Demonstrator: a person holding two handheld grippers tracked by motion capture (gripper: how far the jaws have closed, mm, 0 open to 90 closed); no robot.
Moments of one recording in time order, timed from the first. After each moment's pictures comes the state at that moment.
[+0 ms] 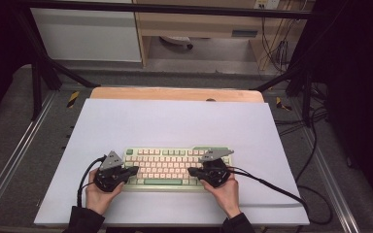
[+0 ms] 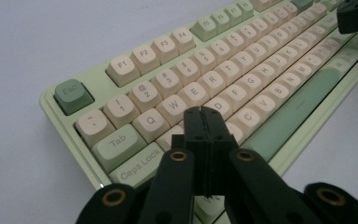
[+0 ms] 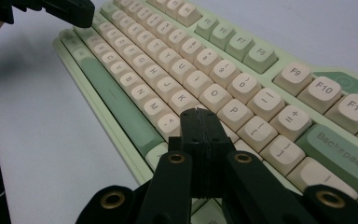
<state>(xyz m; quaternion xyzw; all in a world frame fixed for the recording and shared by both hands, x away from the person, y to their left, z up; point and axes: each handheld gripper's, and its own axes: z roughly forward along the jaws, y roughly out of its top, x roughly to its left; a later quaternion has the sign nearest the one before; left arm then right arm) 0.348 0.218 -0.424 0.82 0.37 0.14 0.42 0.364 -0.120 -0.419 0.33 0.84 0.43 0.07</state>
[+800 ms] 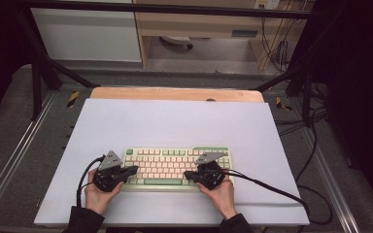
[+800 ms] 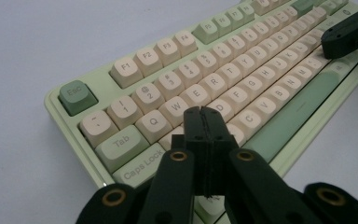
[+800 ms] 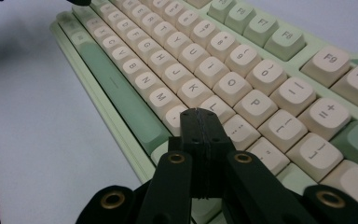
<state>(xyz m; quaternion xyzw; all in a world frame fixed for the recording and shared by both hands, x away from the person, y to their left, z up) 0.347 0.219 -0.423 0.81 0.37 0.15 0.42 0.364 -0.109 -0.432 0.32 0.85 0.42 0.06</state>
